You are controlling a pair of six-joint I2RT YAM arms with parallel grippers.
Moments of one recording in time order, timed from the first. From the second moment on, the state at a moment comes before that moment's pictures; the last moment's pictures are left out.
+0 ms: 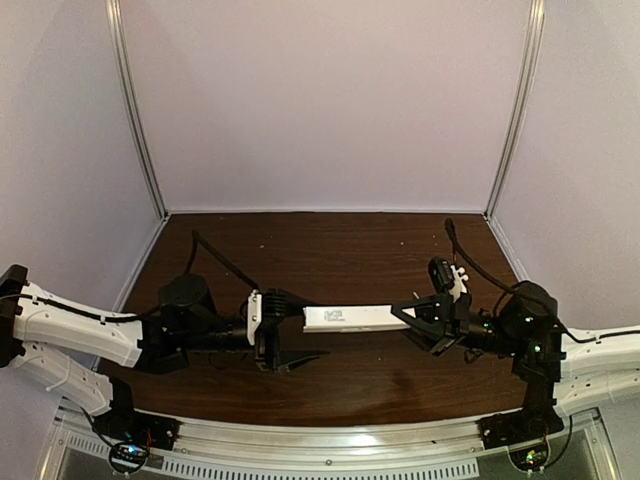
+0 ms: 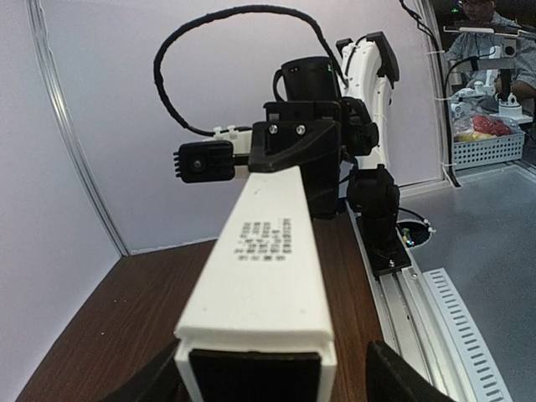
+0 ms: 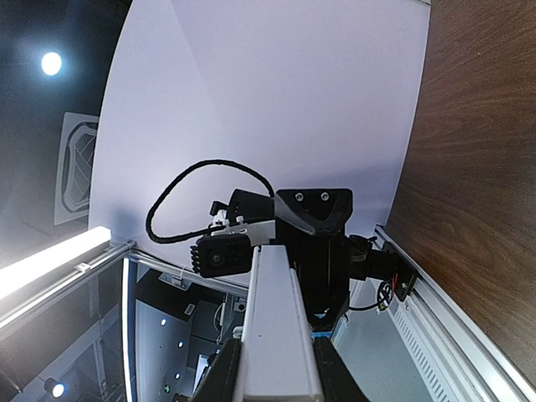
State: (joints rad) left arm -1.17 1.27 0.54 0.74 0.34 0.27; right arm 1.05 0.85 0.32 0.71 -0.29 1.42
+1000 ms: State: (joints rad) left arm -1.17 1.34 0.60 0.75 0.36 0.26; right arm 1.05 0.85 0.29 0.73 -0.28 1.43
